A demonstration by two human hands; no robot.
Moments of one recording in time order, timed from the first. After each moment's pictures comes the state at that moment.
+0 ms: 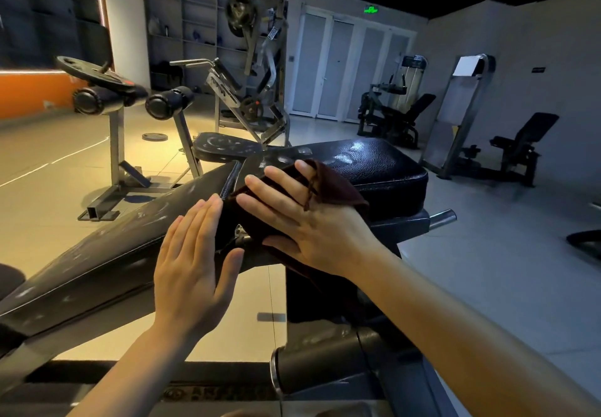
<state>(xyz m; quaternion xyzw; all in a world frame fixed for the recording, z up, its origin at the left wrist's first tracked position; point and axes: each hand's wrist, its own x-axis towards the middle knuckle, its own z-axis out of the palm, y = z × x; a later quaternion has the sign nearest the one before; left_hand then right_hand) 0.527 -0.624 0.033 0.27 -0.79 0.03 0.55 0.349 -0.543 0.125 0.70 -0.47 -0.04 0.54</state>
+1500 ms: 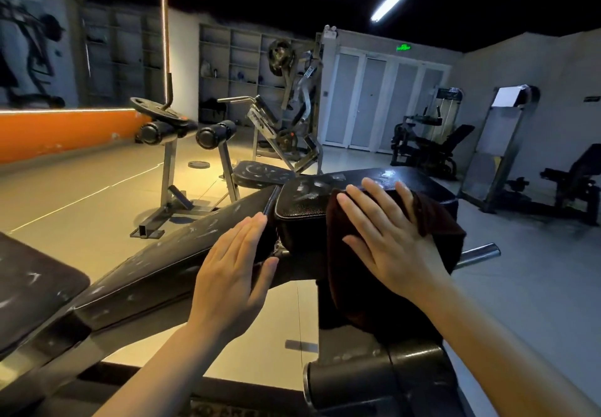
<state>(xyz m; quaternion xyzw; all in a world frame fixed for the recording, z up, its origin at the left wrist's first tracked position) 0.543 -0.616 0.045 0.28 -0.82 0.01 0.50 0.316 -0.513 0.120 0.65 -0.54 0.11 0.52</state>
